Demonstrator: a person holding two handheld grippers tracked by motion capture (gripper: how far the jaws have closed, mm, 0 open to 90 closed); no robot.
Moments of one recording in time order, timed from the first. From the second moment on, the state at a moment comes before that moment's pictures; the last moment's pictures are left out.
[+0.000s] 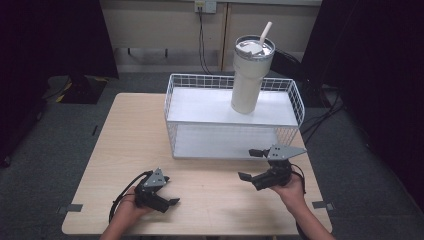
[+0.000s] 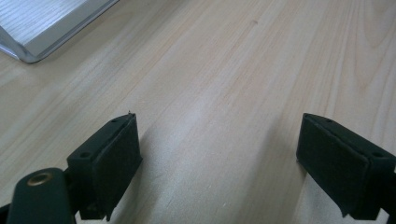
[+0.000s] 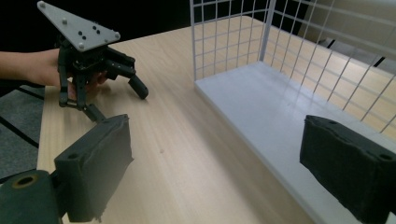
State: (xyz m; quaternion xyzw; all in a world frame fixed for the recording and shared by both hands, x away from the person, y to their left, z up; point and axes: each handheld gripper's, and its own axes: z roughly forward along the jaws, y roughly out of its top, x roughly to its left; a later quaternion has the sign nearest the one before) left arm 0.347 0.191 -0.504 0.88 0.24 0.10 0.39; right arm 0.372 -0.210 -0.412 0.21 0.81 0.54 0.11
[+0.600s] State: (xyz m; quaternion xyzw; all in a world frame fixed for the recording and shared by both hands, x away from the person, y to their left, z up) left arm 0.346 0.192 -0.504 0.88 0.24 0.10 0.39; right arm 0.362 -0.205 -0.483 0.23 0.85 0.47 0.09
